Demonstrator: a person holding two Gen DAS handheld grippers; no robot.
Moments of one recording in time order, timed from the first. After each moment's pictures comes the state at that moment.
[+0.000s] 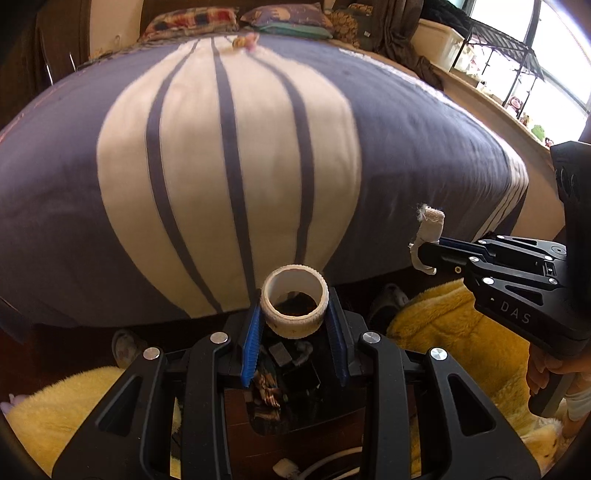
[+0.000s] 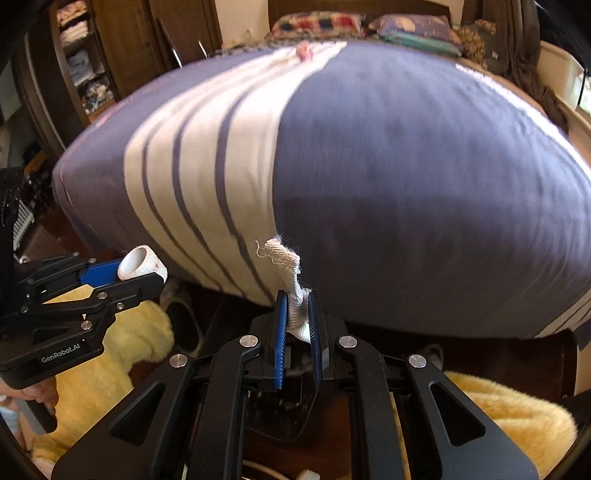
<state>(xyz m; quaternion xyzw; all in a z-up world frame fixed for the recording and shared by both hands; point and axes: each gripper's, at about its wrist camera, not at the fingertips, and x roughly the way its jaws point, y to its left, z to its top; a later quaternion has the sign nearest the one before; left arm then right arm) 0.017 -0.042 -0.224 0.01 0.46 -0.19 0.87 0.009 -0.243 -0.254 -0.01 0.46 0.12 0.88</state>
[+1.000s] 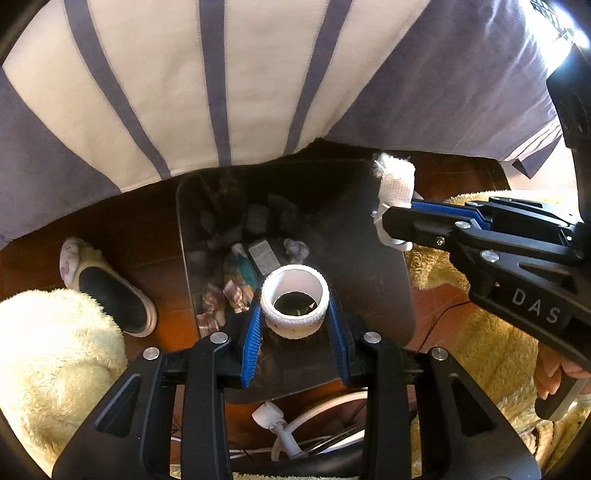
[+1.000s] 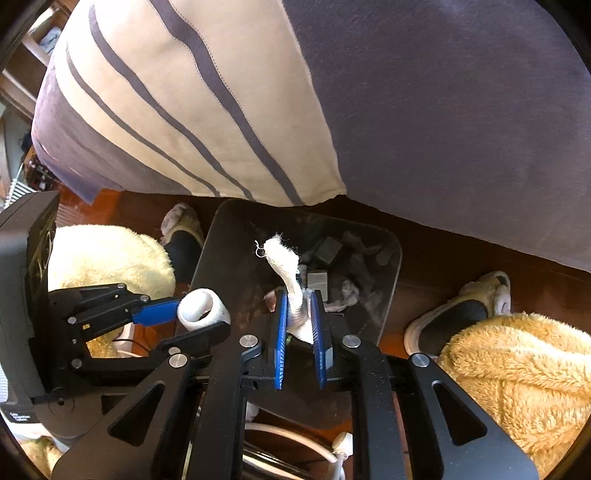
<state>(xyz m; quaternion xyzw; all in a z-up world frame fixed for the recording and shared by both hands) 0.025 -0.059 -0.366 0.01 0.63 -0.20 0.75 0.034 -0.220 -0.381 0.04 0.60 0.16 0.79</state>
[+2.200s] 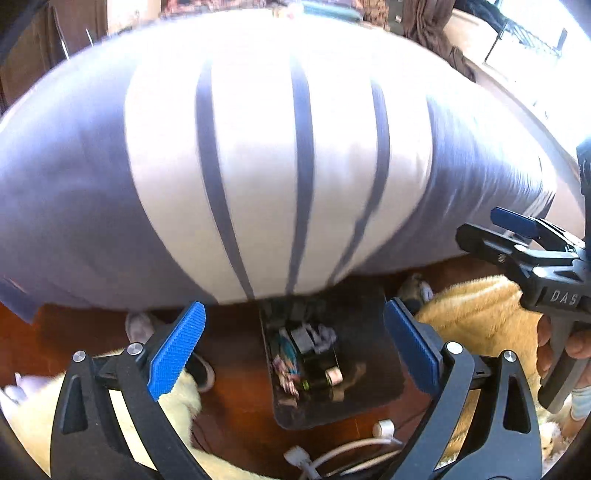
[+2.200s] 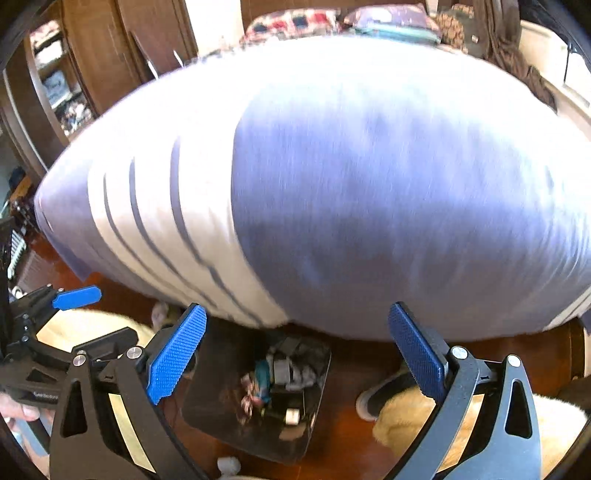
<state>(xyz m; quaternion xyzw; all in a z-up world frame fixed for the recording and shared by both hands) 0.045 -0.017 -0.222 0.01 0.49 -0.15 0.86 0.041 -0.254 -0.243 0.03 0.44 0.09 0.89</state>
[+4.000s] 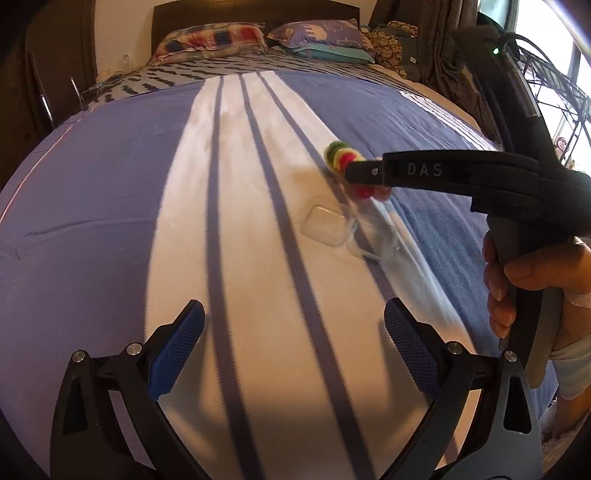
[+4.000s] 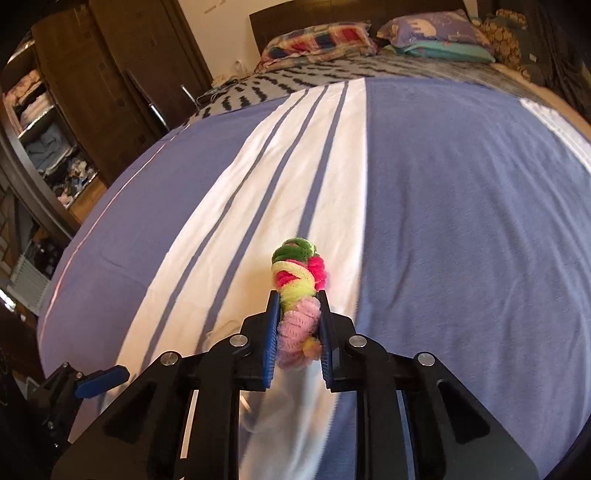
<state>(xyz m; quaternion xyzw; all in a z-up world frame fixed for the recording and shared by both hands) 0.335 -0.039 -0.146 0.02 0.44 -0.15 0.88 0.397 -0.211 -0.161 0.07 0.42 0.16 0.89</state>
